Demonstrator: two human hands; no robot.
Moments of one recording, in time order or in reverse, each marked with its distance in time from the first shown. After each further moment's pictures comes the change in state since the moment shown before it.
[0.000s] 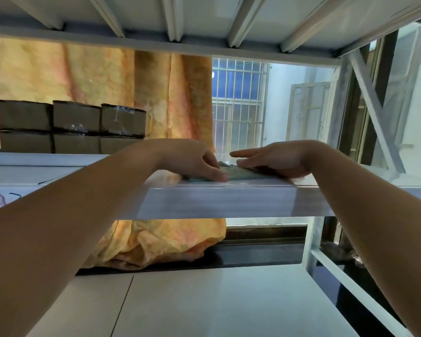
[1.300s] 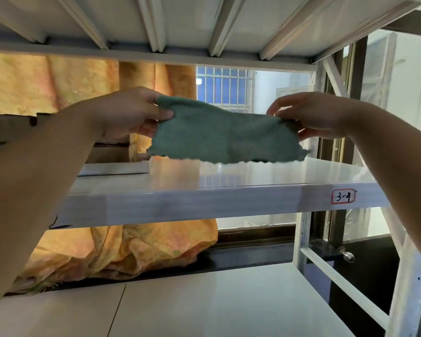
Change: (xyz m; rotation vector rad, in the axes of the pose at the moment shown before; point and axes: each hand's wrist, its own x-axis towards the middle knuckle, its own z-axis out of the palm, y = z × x) left_hand -0.017 -0.031 -0.057 -0.756 0.331 0.060; right_hand -0.074 0.003 -0.063 0.043 0.488 -0.208
